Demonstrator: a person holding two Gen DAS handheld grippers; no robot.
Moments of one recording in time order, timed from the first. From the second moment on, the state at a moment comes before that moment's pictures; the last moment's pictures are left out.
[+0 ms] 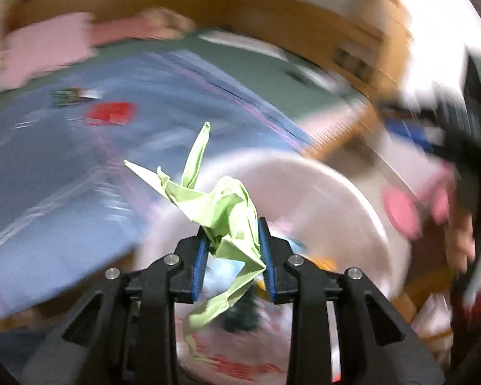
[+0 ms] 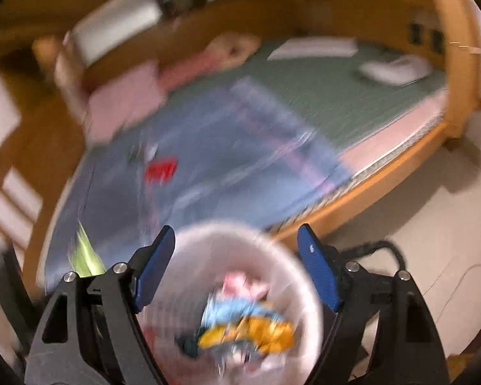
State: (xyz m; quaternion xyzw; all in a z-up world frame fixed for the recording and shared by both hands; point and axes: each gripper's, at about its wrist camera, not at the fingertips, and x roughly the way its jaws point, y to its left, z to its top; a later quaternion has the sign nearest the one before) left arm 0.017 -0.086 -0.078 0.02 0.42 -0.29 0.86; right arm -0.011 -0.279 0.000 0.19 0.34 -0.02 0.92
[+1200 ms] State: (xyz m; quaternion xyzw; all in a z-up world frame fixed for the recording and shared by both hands) left arm 0.182 0.184 -0.115 -0.23 0.41 0.22 0.86; right arm 0.217 -0.139 -0.035 0.06 0.48 0.13 0.86
